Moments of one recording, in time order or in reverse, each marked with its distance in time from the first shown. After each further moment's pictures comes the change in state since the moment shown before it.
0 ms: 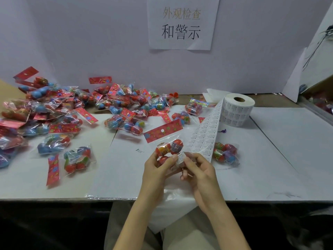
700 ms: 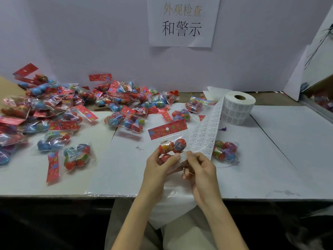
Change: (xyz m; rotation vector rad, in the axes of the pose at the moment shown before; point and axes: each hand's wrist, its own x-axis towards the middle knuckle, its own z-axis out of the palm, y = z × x) left_hand 0.003 -0.004 -0.001 0.093 -0.022 -0.001; right_hand 0.004 0.005 0.003 -0.026 0.127 -0.031
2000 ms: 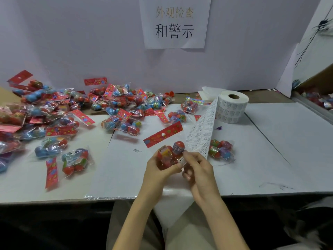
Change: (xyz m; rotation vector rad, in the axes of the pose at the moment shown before) left_hand -0.006 0.001 0.000 0.117 -0.062 0.042; right_hand 0.002 -0.002 -0.001 0.083 0.013 0.060
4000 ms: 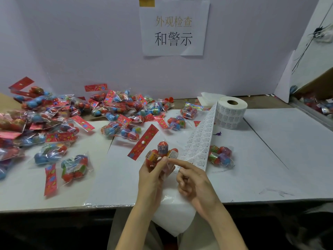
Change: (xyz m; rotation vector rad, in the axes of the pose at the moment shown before) left_hand 0.007 0.001 -0.001 -0.406 0.175 -0.061; right_hand -0.012 -0.009 -0.006 -0.152 -0.369 0.071
